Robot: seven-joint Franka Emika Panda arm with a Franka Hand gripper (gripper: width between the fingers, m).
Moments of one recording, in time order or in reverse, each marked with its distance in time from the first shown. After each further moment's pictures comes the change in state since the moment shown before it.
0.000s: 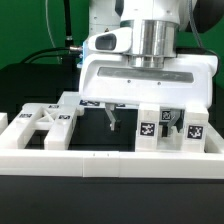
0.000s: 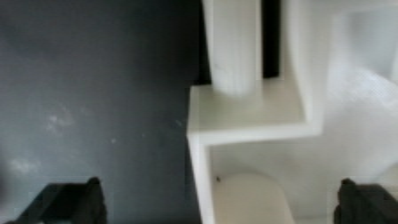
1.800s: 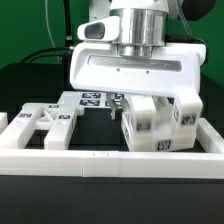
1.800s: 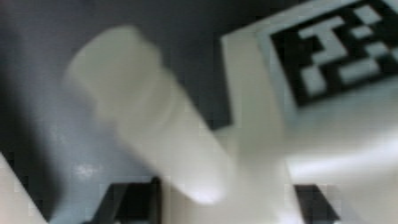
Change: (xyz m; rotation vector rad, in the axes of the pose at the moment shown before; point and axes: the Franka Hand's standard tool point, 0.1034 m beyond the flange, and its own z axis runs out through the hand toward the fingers) arm -0.007 0.016 -0.021 -0.001 -0.039 0.030
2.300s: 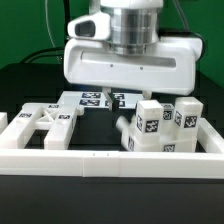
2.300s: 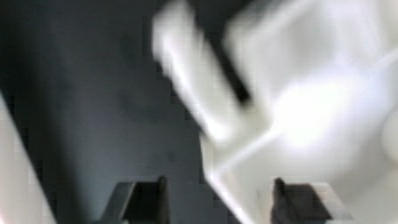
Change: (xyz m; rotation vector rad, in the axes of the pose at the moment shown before) arm -0.009 0.015 -0.026 -0.010 -0.361 0.041
